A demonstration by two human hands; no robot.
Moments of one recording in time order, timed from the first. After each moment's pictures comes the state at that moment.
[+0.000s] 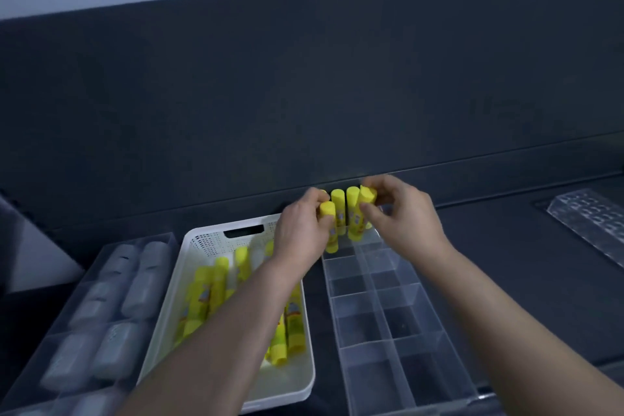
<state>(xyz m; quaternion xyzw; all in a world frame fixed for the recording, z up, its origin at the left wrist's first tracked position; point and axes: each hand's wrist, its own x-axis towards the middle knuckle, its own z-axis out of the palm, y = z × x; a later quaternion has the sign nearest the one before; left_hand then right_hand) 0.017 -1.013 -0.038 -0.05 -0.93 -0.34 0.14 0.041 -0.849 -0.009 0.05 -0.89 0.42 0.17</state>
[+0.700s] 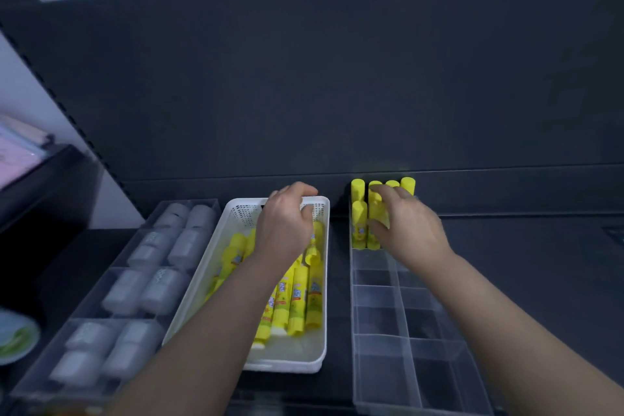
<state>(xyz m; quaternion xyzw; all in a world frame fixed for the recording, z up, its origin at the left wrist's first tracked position) 0.051 -1.066 -0.033 0.02 -0.93 -0.29 0.23 0.025 -0.872 -0.036 0.15 -0.96 0.20 0.10</state>
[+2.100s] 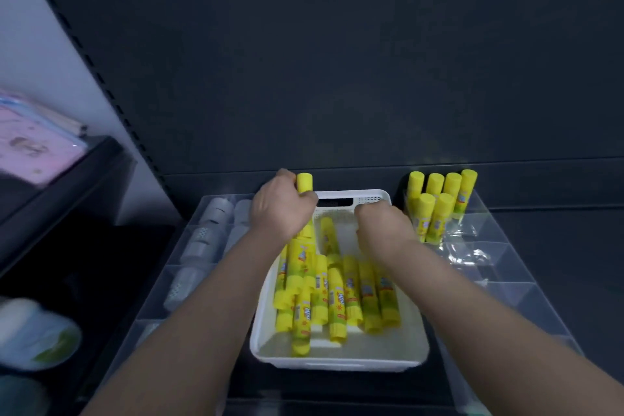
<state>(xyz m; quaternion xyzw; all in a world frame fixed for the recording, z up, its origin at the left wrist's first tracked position) 0.044 -1.177 -0.018 0.14 -0.95 -0.25 0.13 0.035 -1.016 -0.046 0.14 -0.99 0.06 -0.01</state>
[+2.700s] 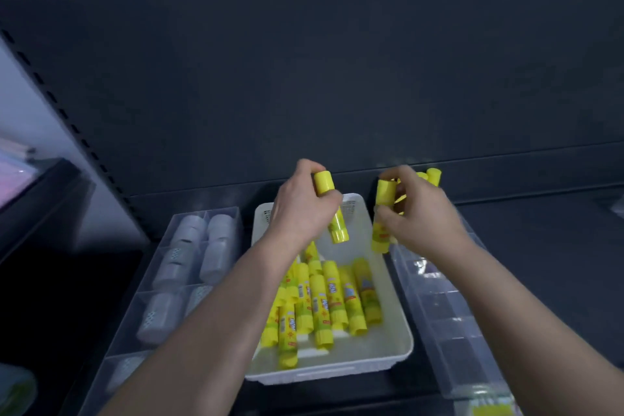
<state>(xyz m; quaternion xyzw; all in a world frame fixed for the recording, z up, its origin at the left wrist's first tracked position) 0.044 -1.129 -0.009 0.01 -0.89 -0.43 0.13 0.067 -0.950 -0.005 0.06 -0.93 0.34 0.14</state>
